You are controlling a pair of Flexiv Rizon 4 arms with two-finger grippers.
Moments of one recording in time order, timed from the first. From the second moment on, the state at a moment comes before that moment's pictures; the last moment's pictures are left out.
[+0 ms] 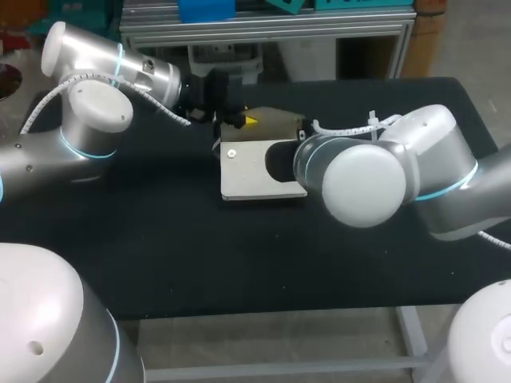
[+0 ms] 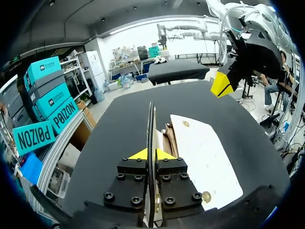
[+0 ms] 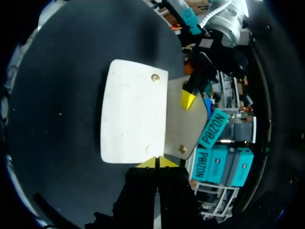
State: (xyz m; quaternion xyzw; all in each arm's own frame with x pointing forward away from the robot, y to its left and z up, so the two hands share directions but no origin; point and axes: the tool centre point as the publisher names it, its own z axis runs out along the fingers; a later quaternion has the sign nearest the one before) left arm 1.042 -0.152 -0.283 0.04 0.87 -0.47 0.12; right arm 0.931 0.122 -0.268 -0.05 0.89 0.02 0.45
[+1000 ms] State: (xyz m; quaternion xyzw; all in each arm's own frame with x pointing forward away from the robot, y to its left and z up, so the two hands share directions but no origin) left arm 1.055 -0.148 -0.301 0.04 0.87 -0.47 0.12; right arm 0.928 0.134 -0.330 0.03 0.89 0.00 0.45
